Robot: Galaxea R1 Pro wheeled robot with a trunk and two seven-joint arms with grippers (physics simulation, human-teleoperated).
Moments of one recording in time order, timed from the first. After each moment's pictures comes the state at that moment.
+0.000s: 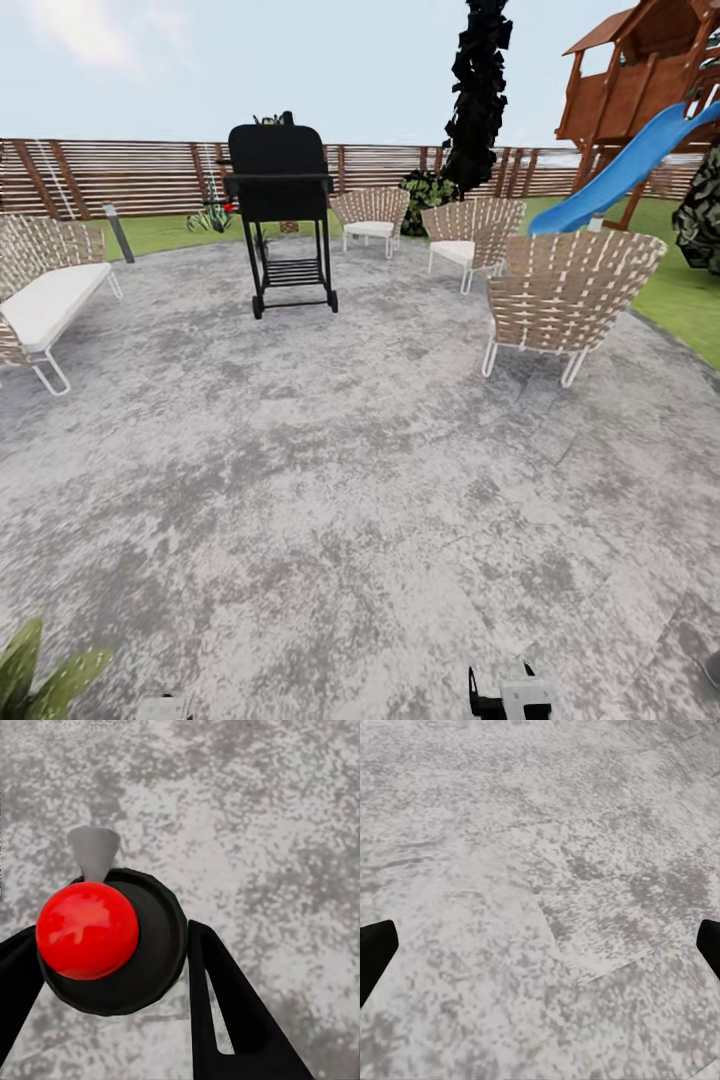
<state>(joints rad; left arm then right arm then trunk) -0.35 0.17 0.05 -0.09 0.05 -0.46 -0.17 -0.35 0.04 -0.38 -0.08 0.66 -0.76 -0.33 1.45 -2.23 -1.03</state>
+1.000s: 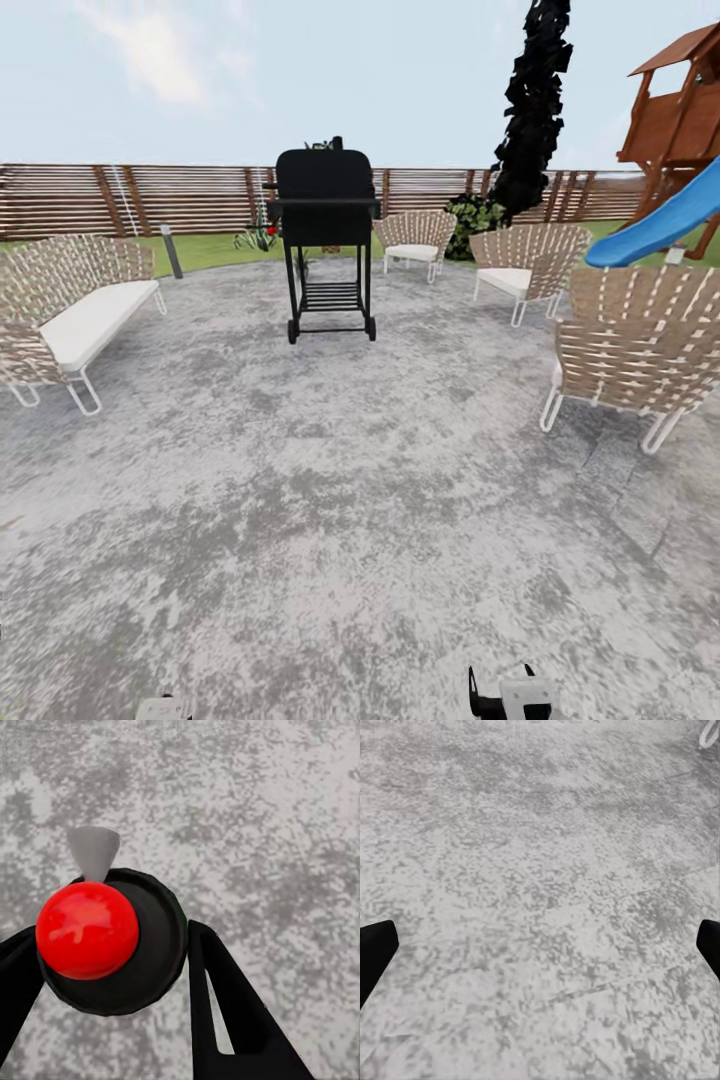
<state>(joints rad) -0.35 0.17 0.05 -0.09 0.05 -0.46 -0.17 -0.35 0.04 -0.38 -0.08 0.66 -0.76 -0.33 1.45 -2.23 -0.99</state>
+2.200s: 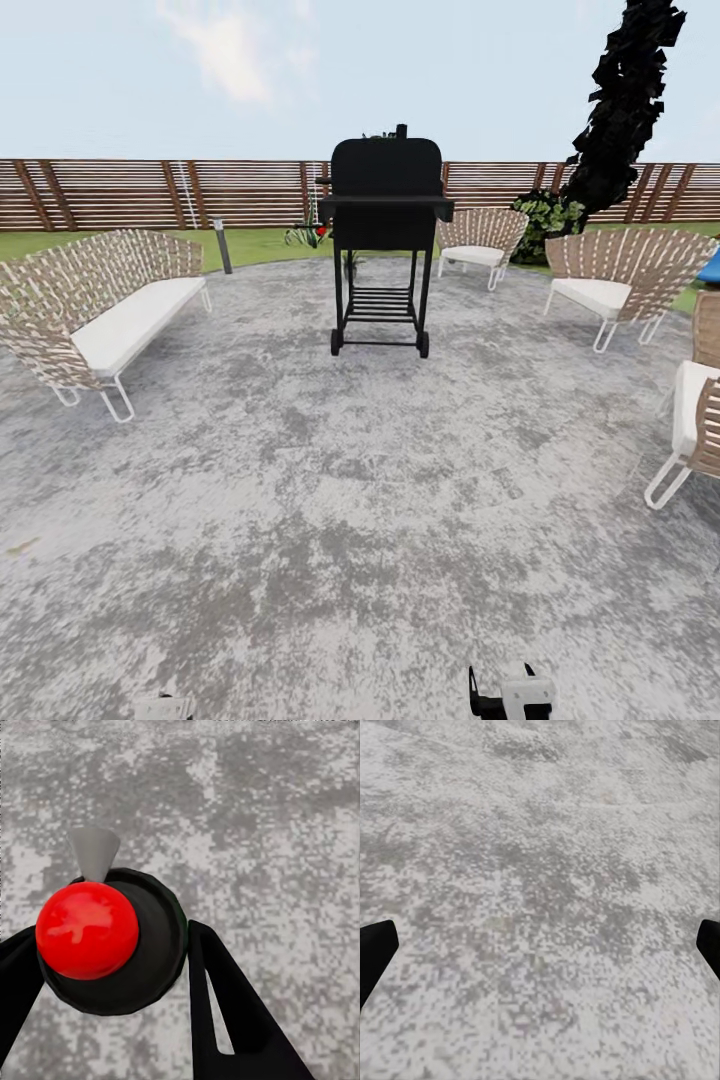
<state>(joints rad) -0.35 0.17 0.05 -0.09 0.05 -0.46 -0.17 -0.35 0.03 -0.39 -0.08 0.66 -0.76 -0.33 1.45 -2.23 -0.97</state>
